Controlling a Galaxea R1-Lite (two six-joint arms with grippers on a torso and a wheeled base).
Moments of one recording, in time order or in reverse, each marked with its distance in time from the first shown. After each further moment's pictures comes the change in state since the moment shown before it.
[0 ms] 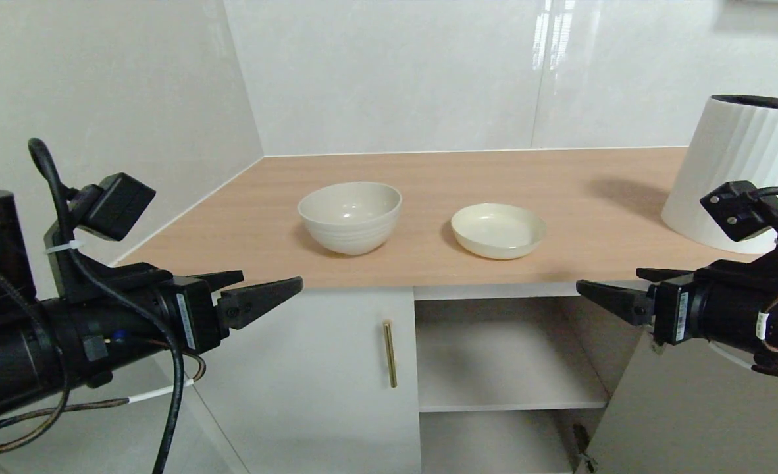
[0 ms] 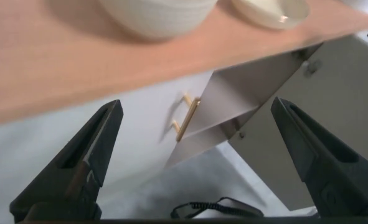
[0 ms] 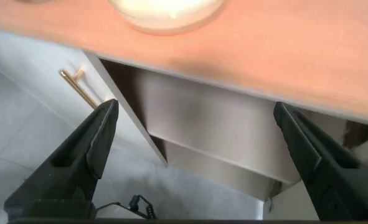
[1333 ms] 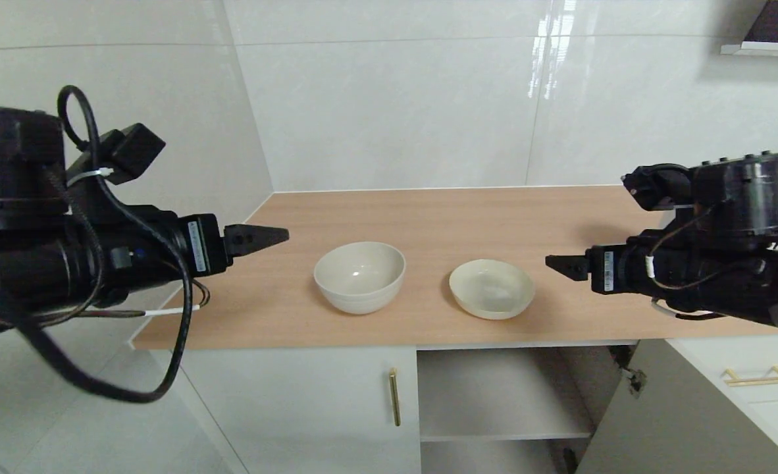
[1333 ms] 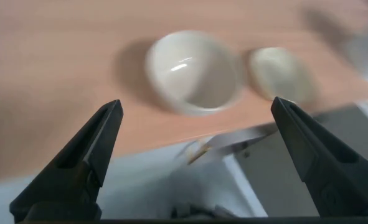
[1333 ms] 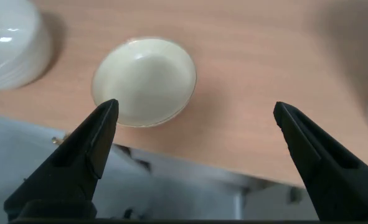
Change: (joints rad) left arm 0.092 0.143 -0.337 0.317 0.097 -0.050; right arm -0.008 0.254 -0.297 0.180 -0.159 0.063
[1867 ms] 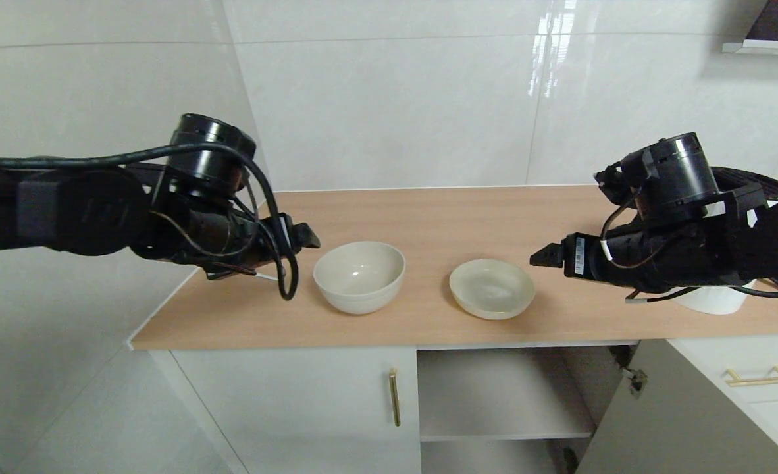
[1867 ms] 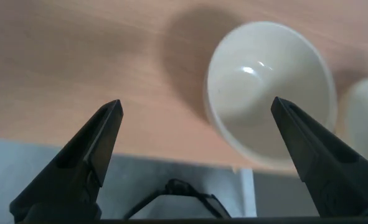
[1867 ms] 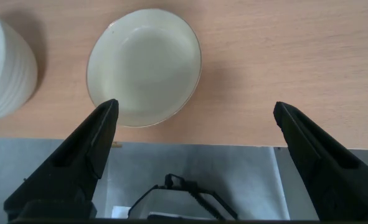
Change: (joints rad) left arm -0.073 0.385 -0.396 0.326 0.312 -0.258; right arm 0.017 0.127 -0.272 0.353 -0.024 0.256
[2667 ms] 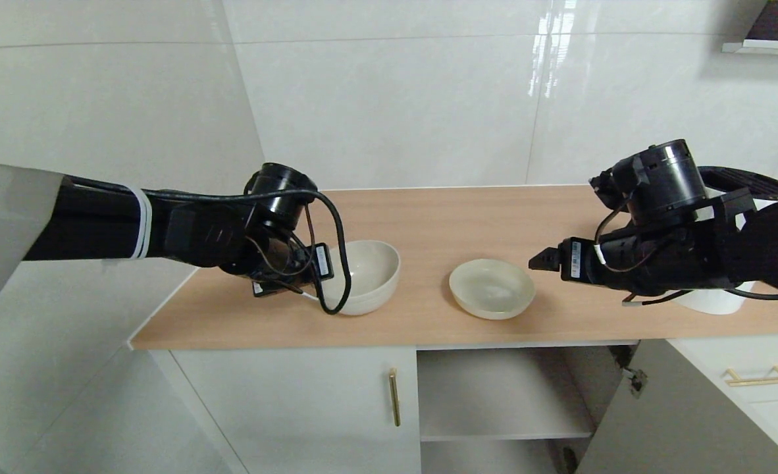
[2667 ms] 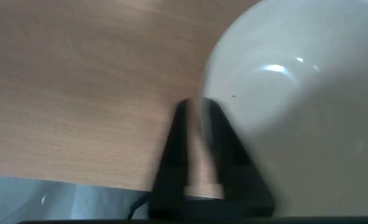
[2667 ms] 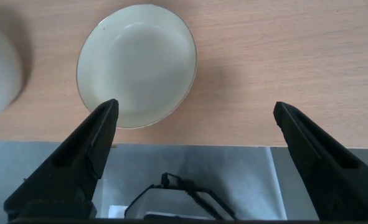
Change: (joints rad) left arm -0.024 0.198 -0.074 -0.001 0.029 -0.011; right arm 0.004 0.017 0.001 0.000 -0.020 0.000
